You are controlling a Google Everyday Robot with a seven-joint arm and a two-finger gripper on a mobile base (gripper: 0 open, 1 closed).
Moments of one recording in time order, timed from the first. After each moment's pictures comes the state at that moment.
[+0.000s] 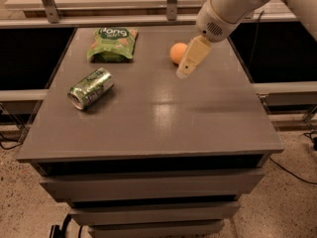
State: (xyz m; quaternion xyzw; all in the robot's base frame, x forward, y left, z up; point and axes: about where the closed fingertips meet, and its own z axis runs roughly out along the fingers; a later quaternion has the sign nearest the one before) arm 0.637 -0.097 0.927 -0.56 0.78 0.05 0.27
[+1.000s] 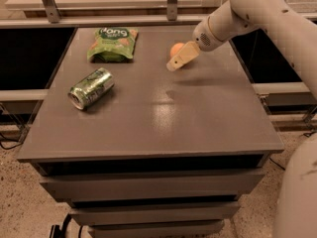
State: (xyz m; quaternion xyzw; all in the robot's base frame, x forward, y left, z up) arm 0.734 -0.094 0.870 -0.44 0.82 0.14 0.35
